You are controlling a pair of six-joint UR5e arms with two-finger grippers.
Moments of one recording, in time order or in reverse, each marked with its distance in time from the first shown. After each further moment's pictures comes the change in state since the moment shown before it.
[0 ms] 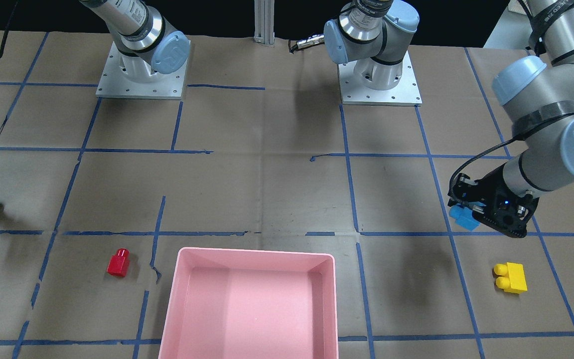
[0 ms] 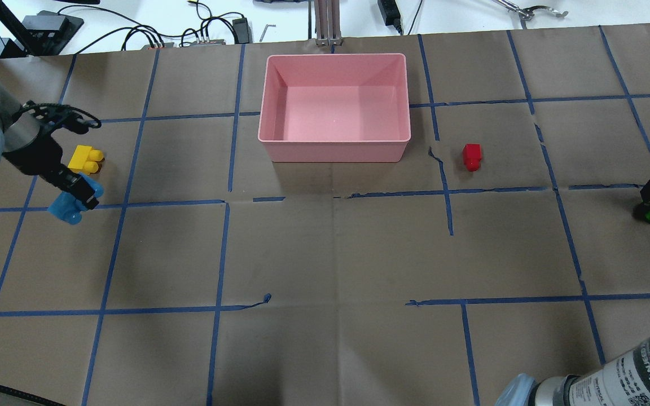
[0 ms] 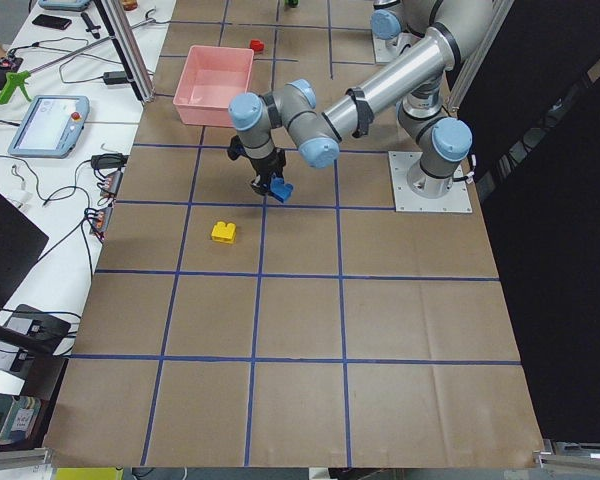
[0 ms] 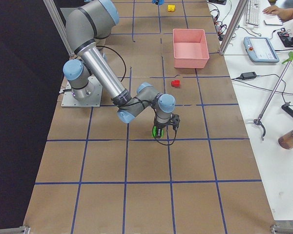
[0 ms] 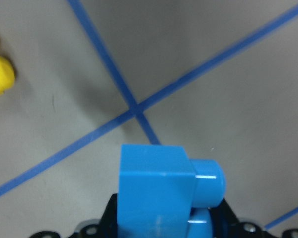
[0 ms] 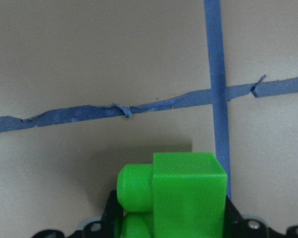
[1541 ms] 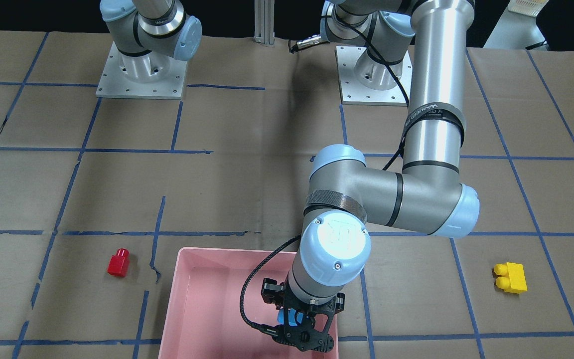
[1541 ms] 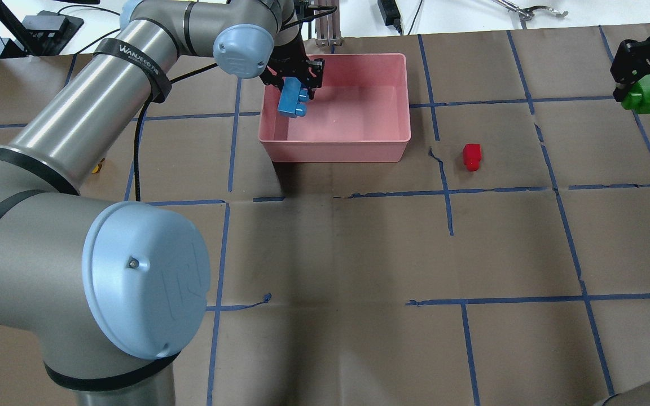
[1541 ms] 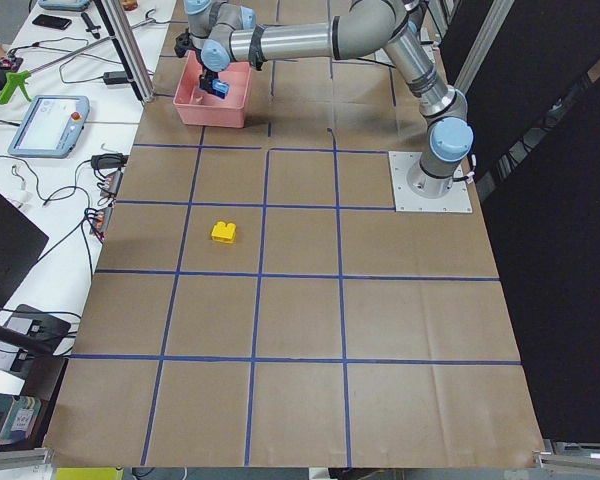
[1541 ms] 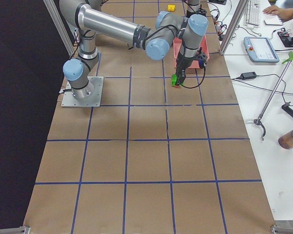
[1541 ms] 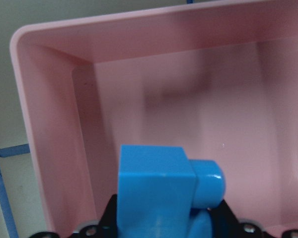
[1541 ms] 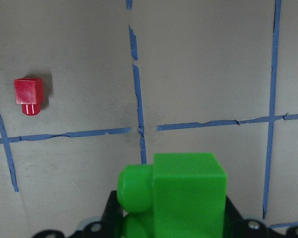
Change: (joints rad) left arm -0.496 -0.456 0.582 0.082 -0.094 -0.761; right arm 0.381 -0.151 -0.462 0.667 -0.016 0.308
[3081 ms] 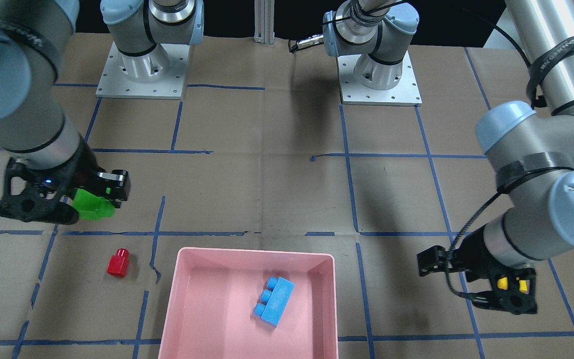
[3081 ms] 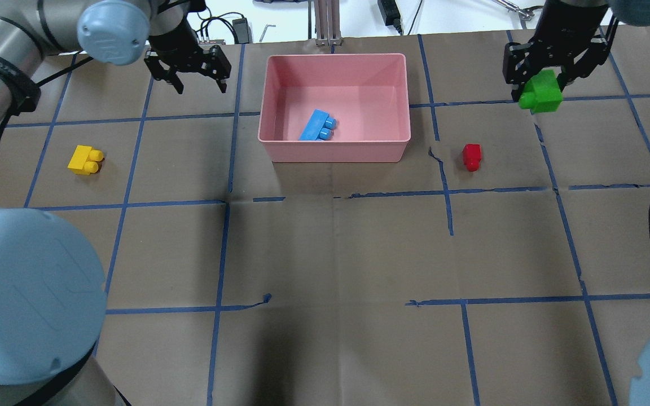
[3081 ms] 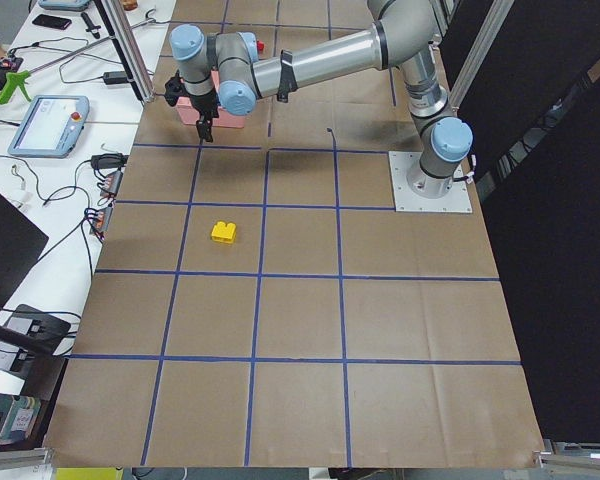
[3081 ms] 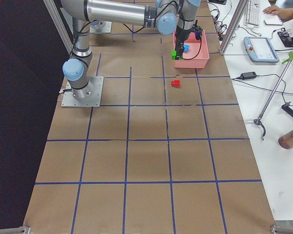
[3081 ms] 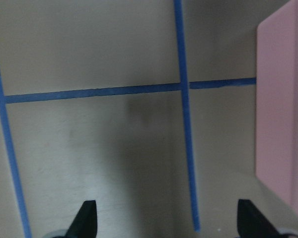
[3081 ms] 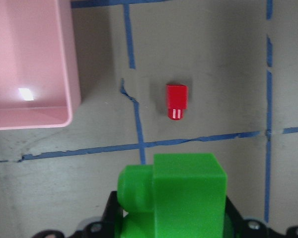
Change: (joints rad) left arm 0.425 0.247 -0.263 -0.085 -0.016 0.356; right arm 0.419 0.016 0.004 -0.056 0.022 0.439
